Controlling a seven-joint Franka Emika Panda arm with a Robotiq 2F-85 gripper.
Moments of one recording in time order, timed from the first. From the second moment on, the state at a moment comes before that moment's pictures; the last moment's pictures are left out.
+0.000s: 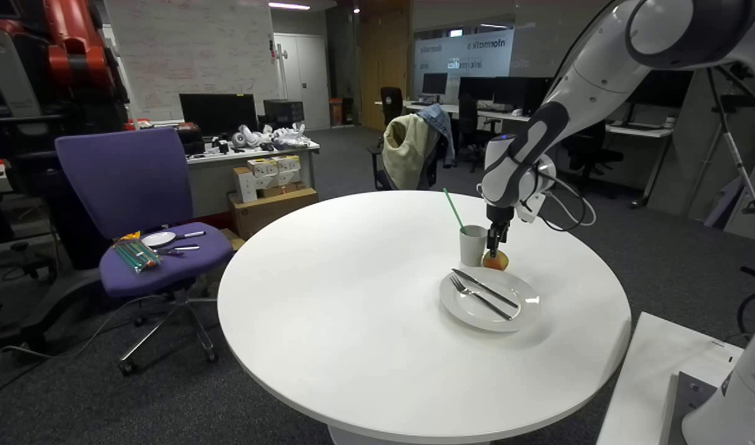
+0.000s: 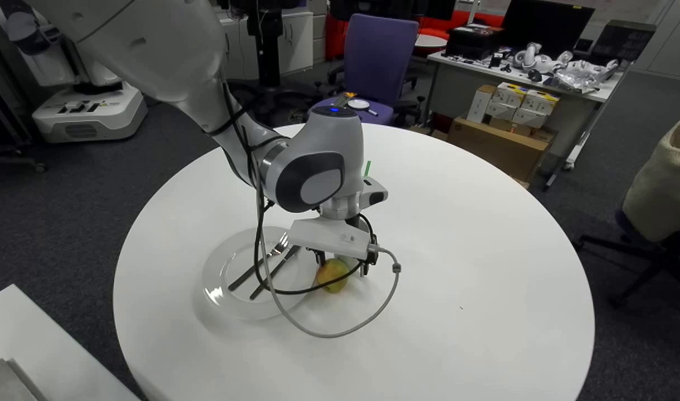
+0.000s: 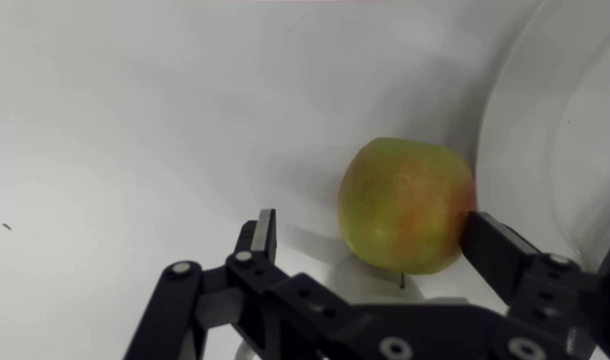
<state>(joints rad) -0.36 0.52 -0.11 -2.07 -0.16 2.61 -0.50</state>
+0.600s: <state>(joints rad) -0.39 0.56 -0.08 -2.04 -0.12 2.58 -0.55</state>
